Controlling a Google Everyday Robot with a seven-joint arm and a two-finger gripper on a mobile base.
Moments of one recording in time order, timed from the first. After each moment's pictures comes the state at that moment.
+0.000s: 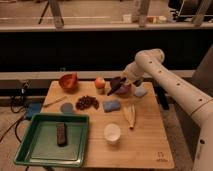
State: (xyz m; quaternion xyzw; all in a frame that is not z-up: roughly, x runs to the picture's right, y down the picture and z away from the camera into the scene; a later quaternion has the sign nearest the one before) arm 0.102 -0.056 0.844 -0.10 -0.21 -0.20 0.95
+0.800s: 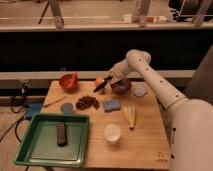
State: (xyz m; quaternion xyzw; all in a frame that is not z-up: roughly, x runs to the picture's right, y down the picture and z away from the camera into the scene) arm 0.036 -0.064 0.898 -0.09 -0.31 -0.17 0.93
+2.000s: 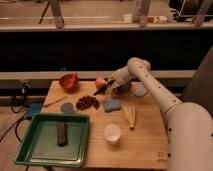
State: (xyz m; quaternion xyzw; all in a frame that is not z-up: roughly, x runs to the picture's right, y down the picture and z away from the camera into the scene) arm 0.053 -0.036 0.932 -0.11 -0.32 -0.12 0.93
